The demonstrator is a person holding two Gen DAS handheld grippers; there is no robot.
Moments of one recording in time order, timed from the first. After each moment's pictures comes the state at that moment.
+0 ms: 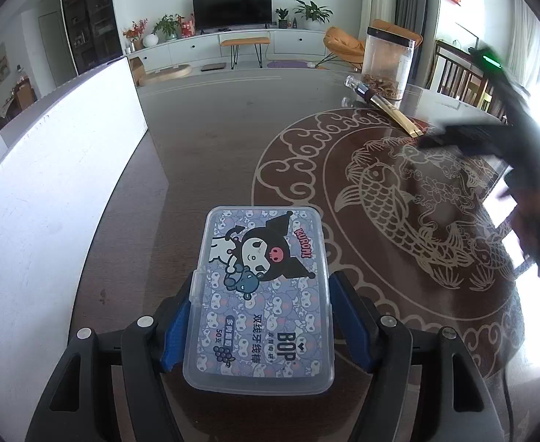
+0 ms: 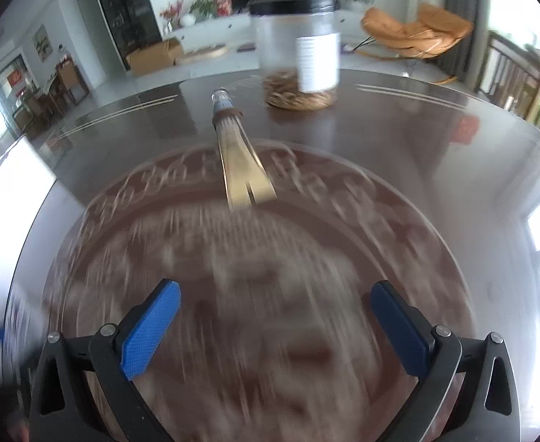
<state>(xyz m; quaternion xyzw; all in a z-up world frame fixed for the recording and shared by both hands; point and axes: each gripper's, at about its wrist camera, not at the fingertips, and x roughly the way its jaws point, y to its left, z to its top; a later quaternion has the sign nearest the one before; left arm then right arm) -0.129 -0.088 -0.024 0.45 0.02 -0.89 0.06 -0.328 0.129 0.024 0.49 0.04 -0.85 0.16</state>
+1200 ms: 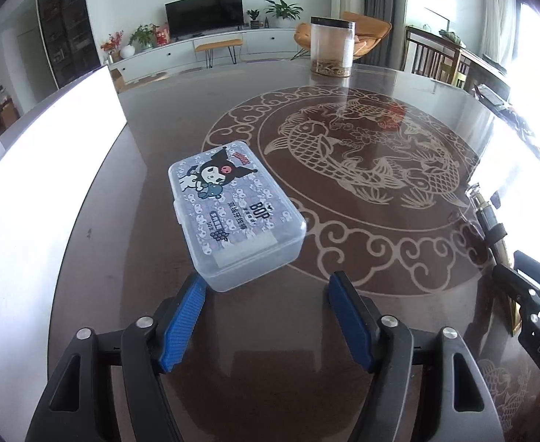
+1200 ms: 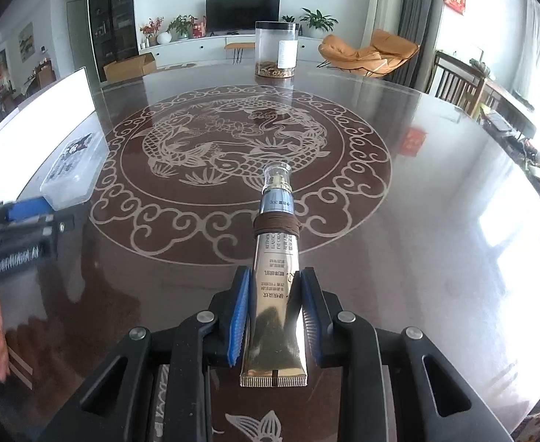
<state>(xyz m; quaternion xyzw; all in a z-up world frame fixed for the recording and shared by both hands) -0.063 -0.044 -0.023 0.45 -0.01 -0.89 0.03 -0.046 0.162 0.034 0.43 0.07 -0.90 0.07</state>
